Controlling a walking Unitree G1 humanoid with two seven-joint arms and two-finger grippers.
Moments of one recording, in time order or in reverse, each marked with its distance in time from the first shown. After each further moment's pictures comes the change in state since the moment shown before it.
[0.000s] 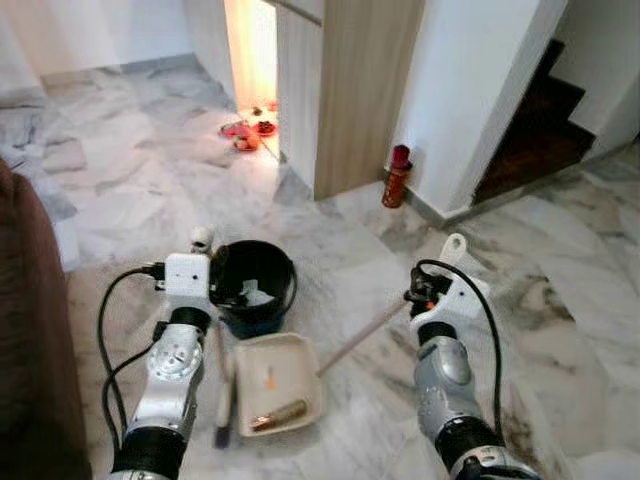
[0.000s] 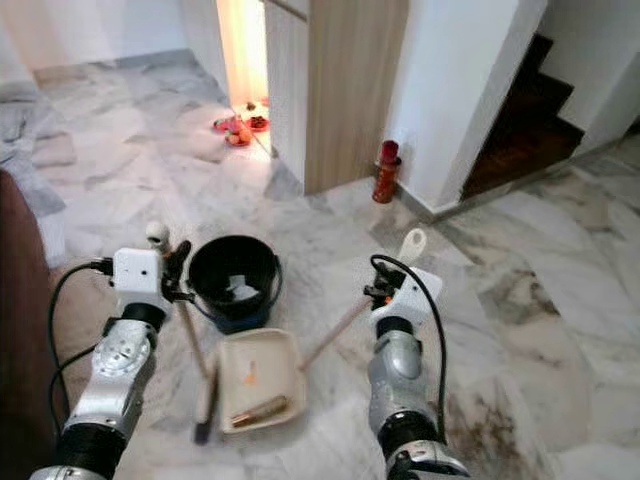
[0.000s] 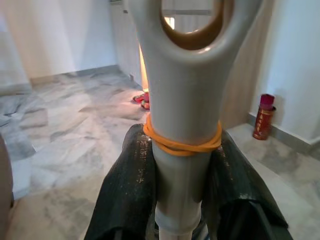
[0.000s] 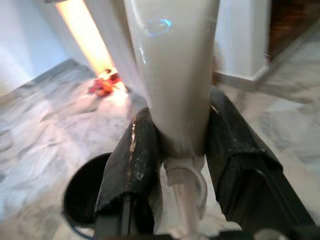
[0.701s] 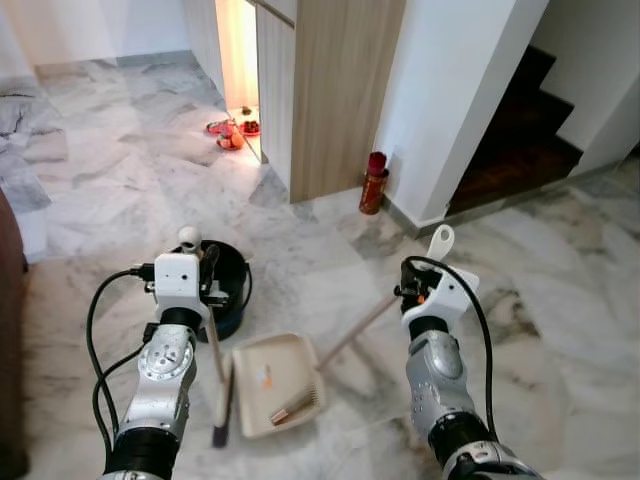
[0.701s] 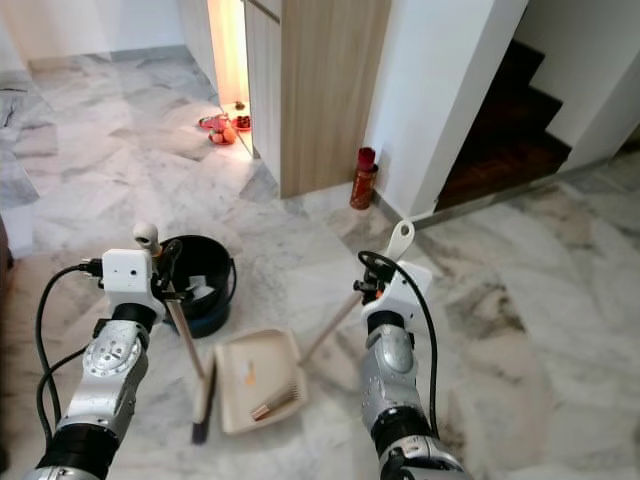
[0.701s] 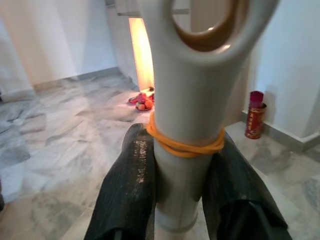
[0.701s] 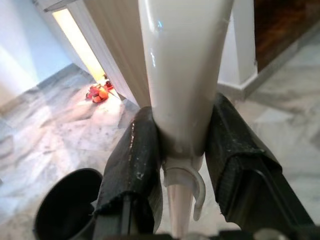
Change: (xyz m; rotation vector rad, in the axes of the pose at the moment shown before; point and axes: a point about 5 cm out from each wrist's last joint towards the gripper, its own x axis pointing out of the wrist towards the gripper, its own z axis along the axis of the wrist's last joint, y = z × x) left arm 0.001 0.003 0.001 0.011 0.000 0.017; right arm 0.001 -0.003 0.002 0.020 -0.011 -0.013
